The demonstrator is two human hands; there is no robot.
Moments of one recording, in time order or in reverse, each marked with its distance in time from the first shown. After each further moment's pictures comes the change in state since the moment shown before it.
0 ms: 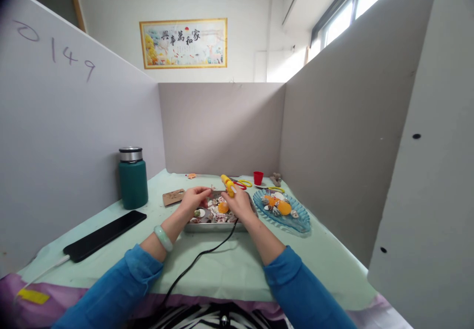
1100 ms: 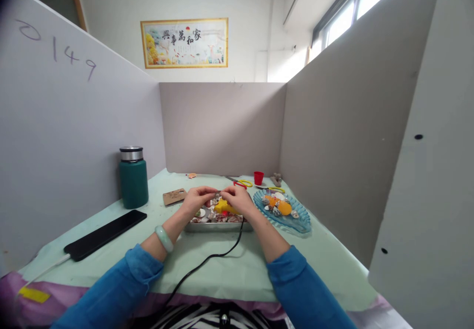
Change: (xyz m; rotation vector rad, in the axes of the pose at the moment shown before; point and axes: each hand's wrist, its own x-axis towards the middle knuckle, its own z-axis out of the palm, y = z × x) left_hand -0.006 0.006 0.004 0.093 -0.111 0.119; right_hand 0.003 -0.007 -0.013 0.282 -0.253 -0.058
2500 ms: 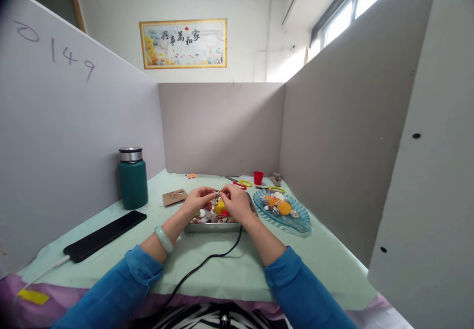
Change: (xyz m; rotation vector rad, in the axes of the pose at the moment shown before) left_hand -0.002 0.004 0.003 -0.045 -0.060 -0.058; right_hand -0.007 0.000 0.011 -0.392 0.221 -0.262
